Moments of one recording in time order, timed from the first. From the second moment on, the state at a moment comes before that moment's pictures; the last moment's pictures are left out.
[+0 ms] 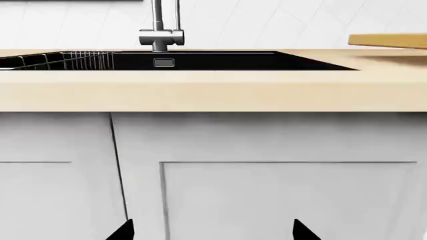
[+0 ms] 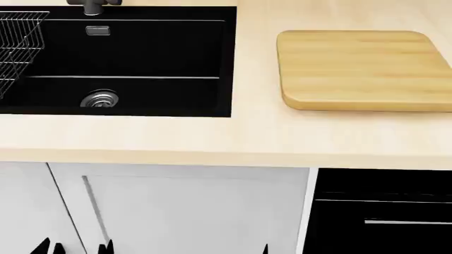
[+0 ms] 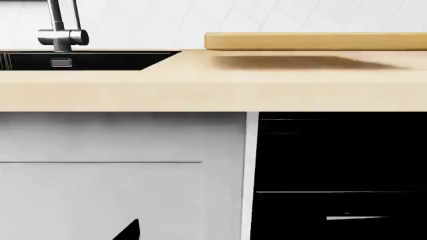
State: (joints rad) left arm 0.00 0.00 0.00 0.00 0.00 0.00 0.00; right arm 0.00 0.00 0.00 0.00 0.00 0.00 0.00
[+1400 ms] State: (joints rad) left arm -0.01 -0.09 0.11 -0.04 -0.02 0.00 -0.18; right arm -0.01 0.10 -0.10 -0.05 0.15 0.00 0.09
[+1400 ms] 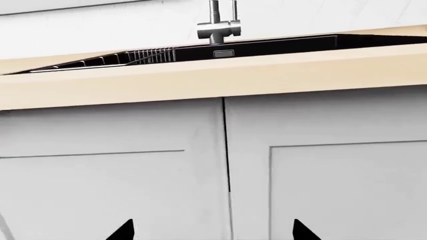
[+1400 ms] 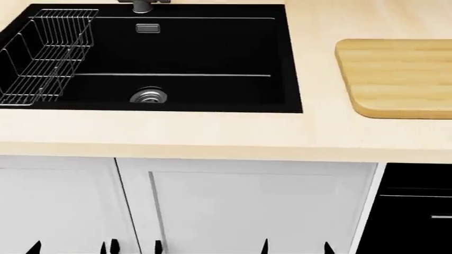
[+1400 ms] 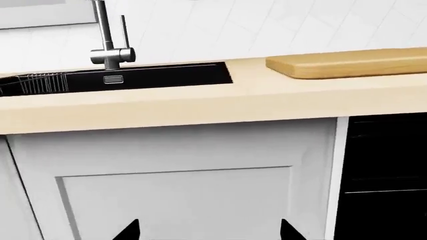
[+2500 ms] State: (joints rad) left arm -0.03 -0.14 0.17 -0.04 -0.07 -0.01 -0.24; right arm 0.00 0.15 -0.16 -0.05 0.18 -0.01 0.16
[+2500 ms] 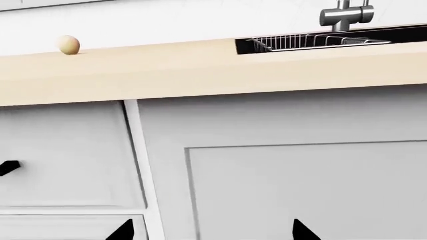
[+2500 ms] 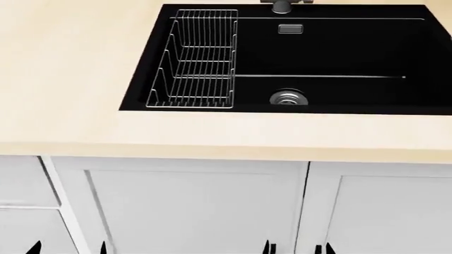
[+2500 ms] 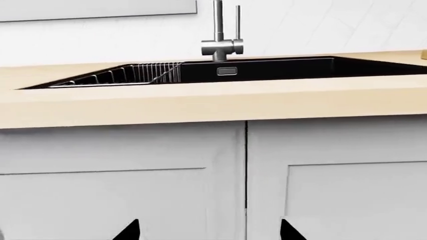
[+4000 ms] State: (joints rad) left arm -0.04 -0.18 0.22 -0.03 -0.11 -0.03 -0.31; right arm 0.00 0.20 -0.22 -0.05 0.22 -0.01 0.21
